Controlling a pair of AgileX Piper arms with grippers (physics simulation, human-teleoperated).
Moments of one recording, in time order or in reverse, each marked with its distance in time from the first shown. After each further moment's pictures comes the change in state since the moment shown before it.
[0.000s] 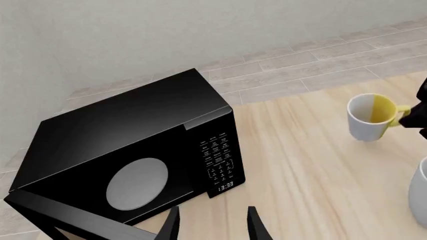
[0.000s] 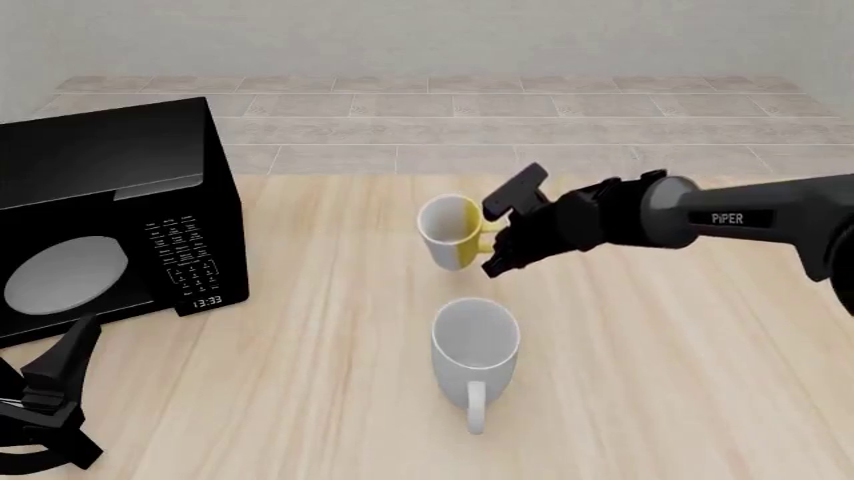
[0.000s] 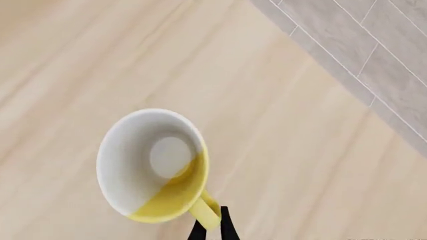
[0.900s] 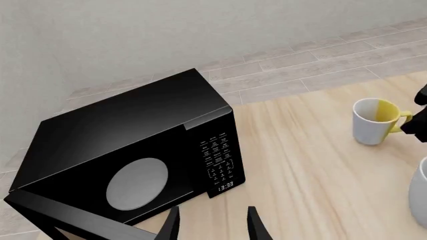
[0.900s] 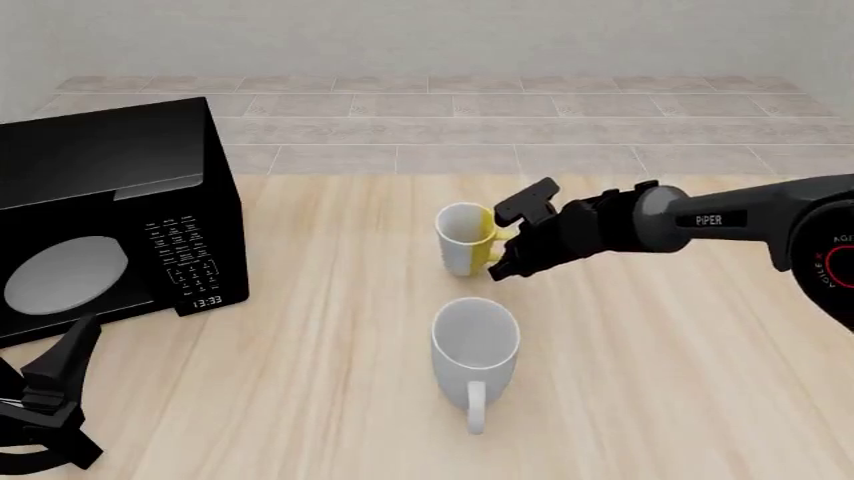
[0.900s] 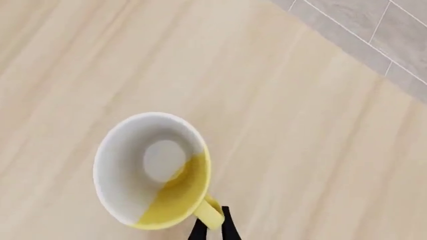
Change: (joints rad) left arm 0.000 0.000 0.000 0.000 0.000; right arm -0.045 0.078 -0.013 -0.020 0.068
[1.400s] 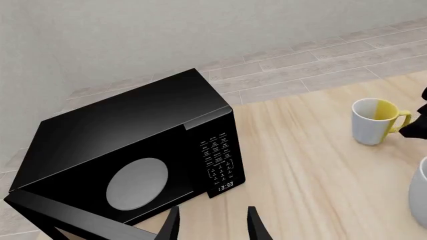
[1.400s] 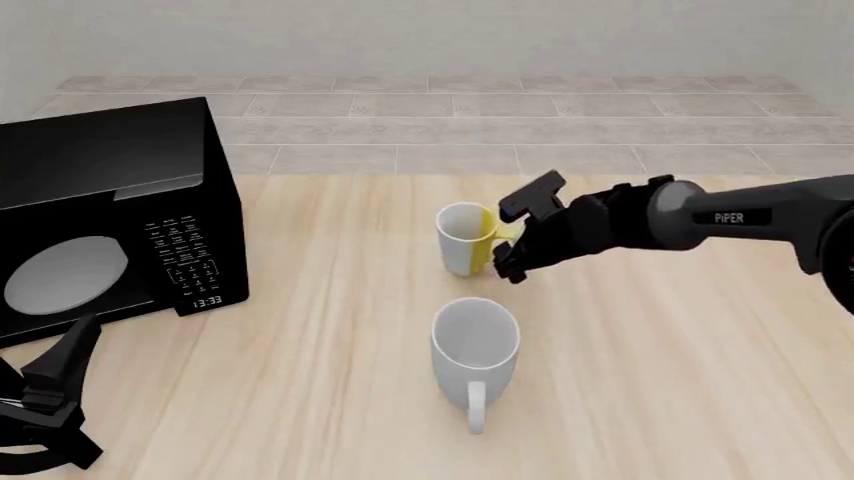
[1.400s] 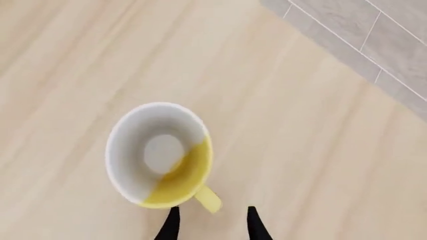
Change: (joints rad) left arm 0.000 0.000 0.000 0.000 0.000; right arm -0.004 -0.052 0.026 0.009 -0.010
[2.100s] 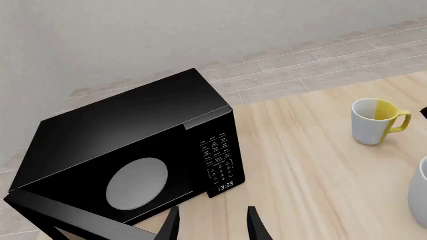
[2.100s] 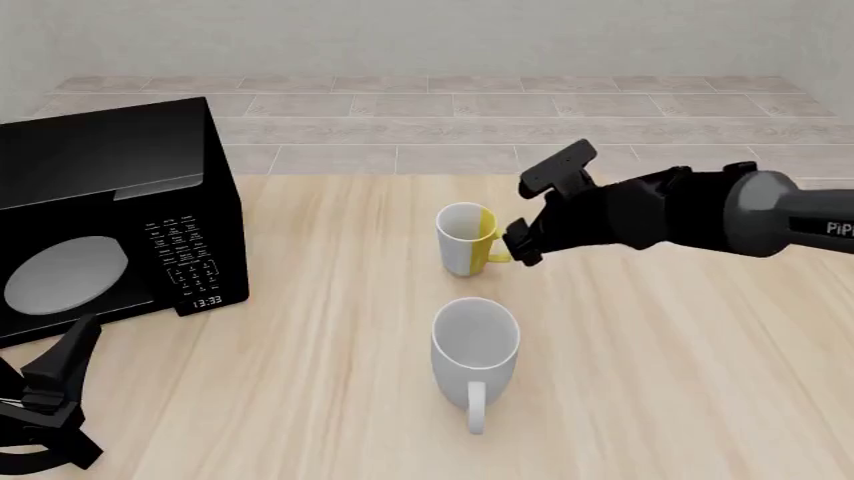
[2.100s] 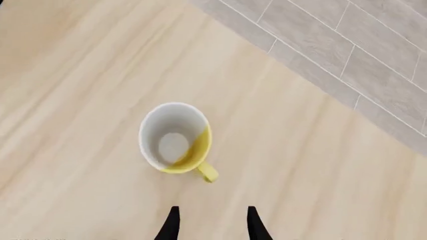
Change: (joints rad) left arm 0.000 0.000 0.000 0.000 0.000; right arm 0.017 -0.249 0.135 -0.019 0.017
